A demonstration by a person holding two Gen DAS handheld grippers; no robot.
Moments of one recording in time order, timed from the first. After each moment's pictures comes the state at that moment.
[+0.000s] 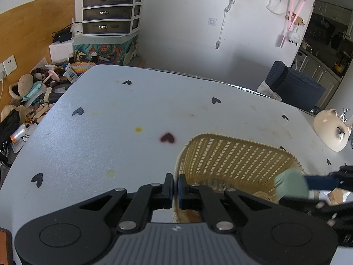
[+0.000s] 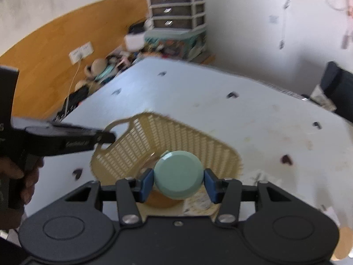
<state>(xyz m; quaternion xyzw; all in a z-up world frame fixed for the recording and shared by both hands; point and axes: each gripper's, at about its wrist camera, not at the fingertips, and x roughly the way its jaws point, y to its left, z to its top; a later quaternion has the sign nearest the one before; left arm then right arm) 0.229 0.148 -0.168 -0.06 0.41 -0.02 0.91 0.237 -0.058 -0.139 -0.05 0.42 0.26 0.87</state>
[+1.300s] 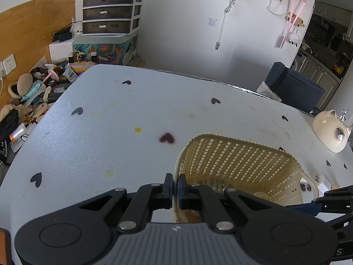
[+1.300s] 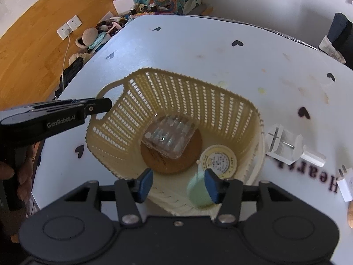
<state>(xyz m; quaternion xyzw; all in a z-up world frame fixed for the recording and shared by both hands) 0.229 0.149 -0.169 -0.06 0.41 -0.02 0.91 0.255 -0.051 -0.166 -0.02 0.53 0.24 0.81</state>
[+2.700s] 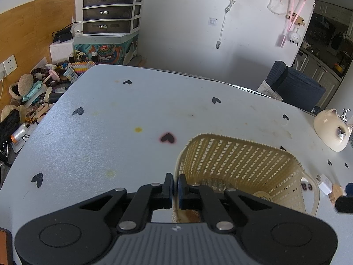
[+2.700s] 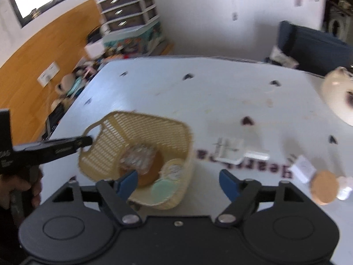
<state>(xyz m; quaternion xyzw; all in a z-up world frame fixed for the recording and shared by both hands) 0.230 0.150 -0.169 -0.06 0.41 -0.02 0.91 0.219 -0.126 -0.114 0.04 0.46 0.15 0.87</state>
